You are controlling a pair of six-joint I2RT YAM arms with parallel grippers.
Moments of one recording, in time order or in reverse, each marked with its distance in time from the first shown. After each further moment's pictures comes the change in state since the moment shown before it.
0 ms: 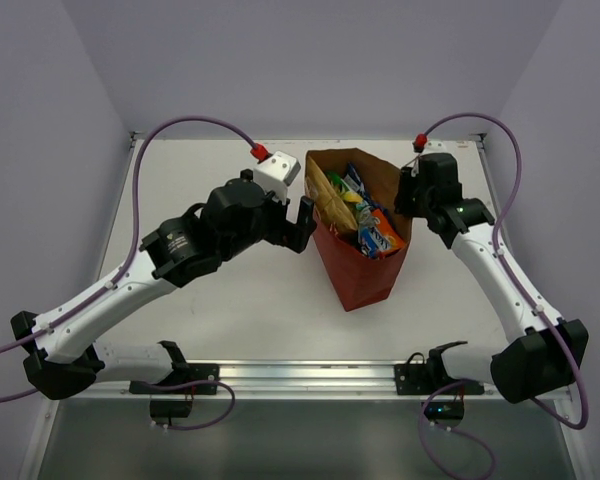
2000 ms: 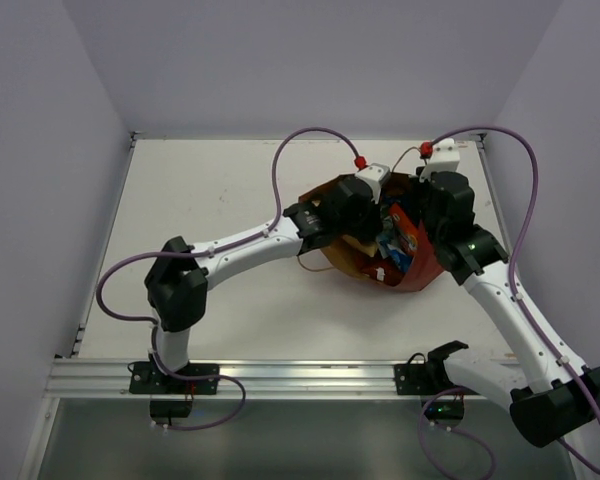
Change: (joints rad) left arm -0.005 0.693 0.198 0.388 0.229 -0.190; right arm 0.106 -0.236 -0.135 0.239 0.264 -0.233
